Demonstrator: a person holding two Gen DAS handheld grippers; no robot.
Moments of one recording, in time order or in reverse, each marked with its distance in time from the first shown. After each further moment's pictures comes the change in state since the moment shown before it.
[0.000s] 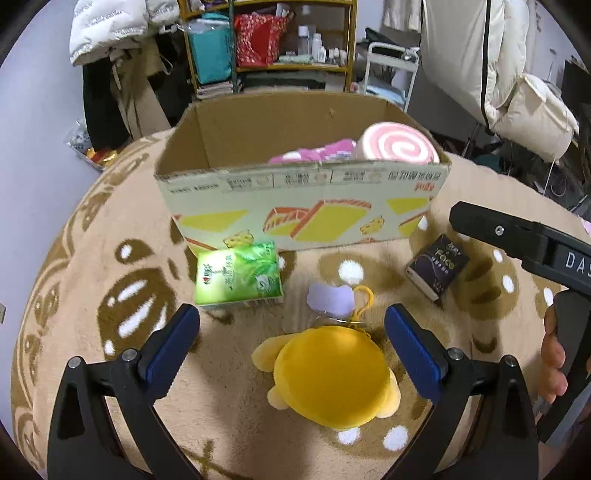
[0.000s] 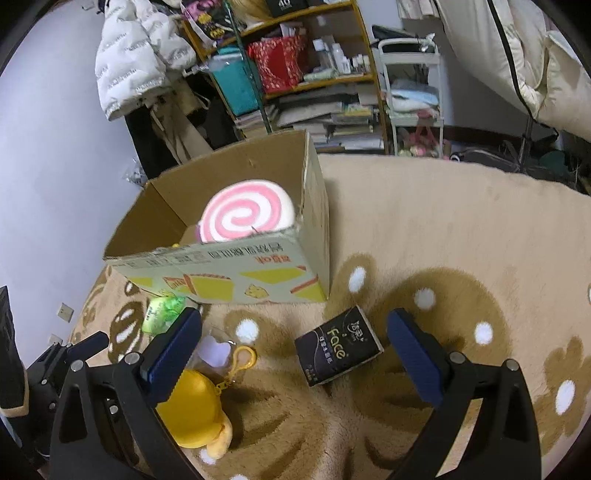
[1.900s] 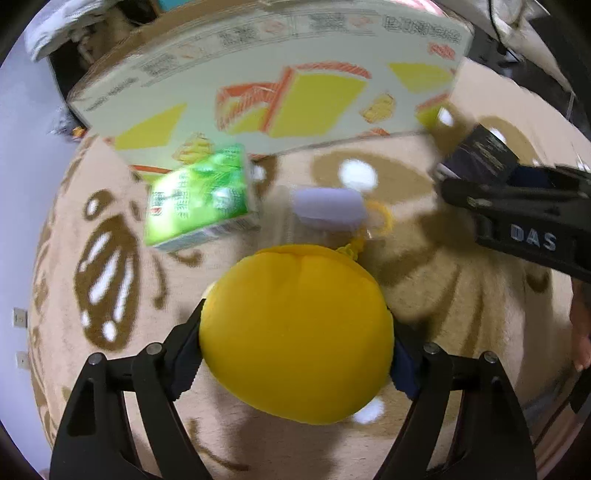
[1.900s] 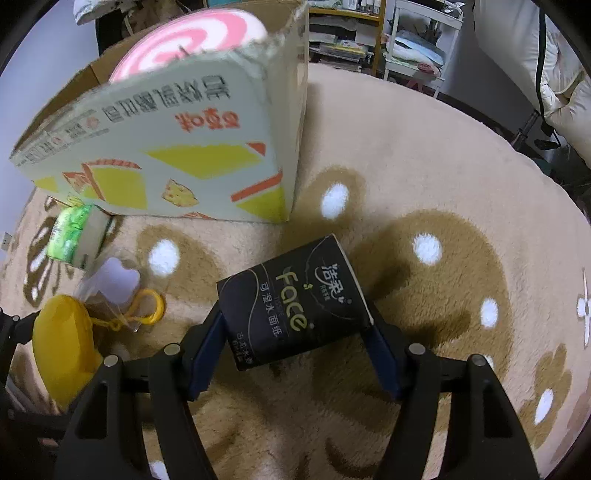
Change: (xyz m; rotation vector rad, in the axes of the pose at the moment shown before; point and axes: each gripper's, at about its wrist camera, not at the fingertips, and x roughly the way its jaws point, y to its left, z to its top) left arm 0.066 -0.019 -0.027 0.104 0.256 0.100; right arm 0.062 0.003 -0.030 -0.148 0.268 -0.213
